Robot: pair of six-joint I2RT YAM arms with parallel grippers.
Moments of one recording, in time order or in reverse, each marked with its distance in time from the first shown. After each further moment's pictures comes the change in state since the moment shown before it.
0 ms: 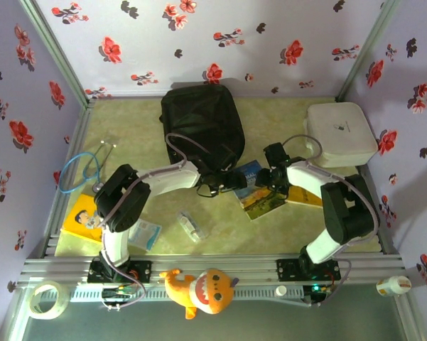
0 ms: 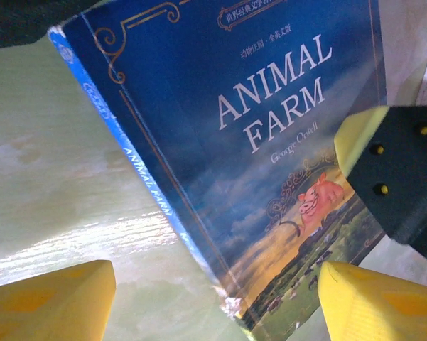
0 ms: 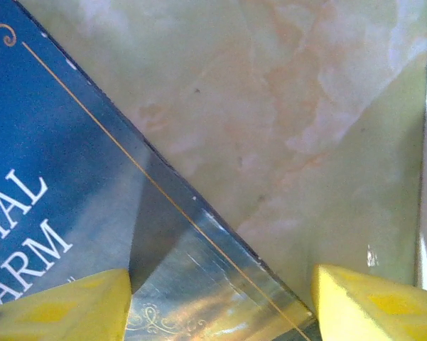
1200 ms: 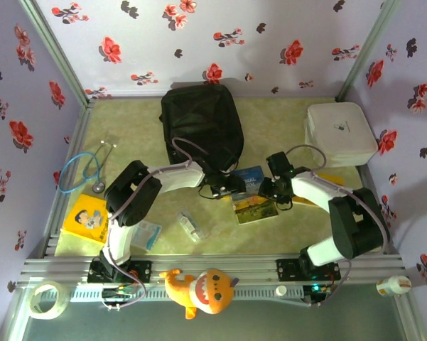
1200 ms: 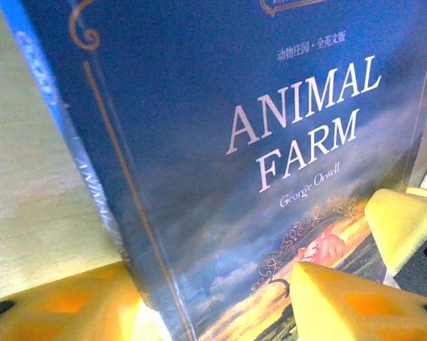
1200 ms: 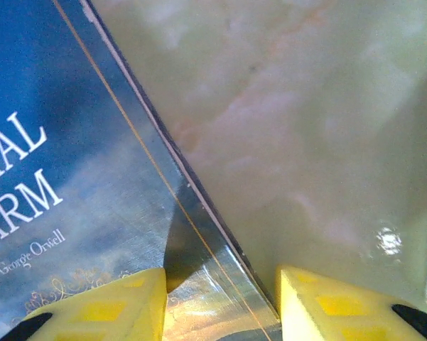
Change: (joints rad) left arm 0.010 0.089 0.015 0.035 0.104 0.011; right arm 0.018 -0.134 -0.134 0.000 -0.079 0.065
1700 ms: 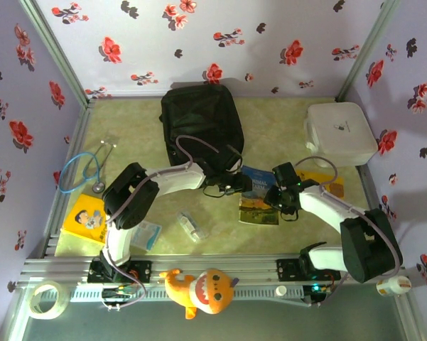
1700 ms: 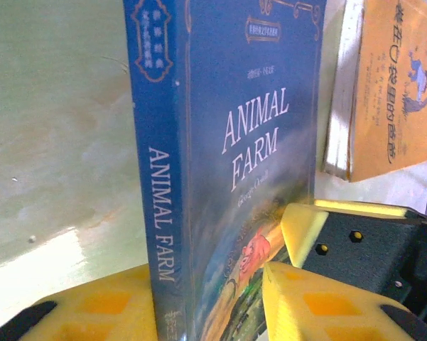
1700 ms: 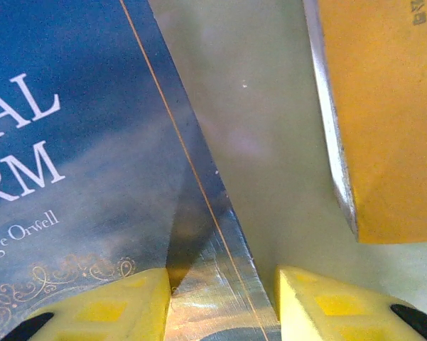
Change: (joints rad) left arm -0.029 -0.029 0.006 0.116 0.057 0.058; right arm -0.002 -0.161 -0.130 -0.007 0.021 0.135
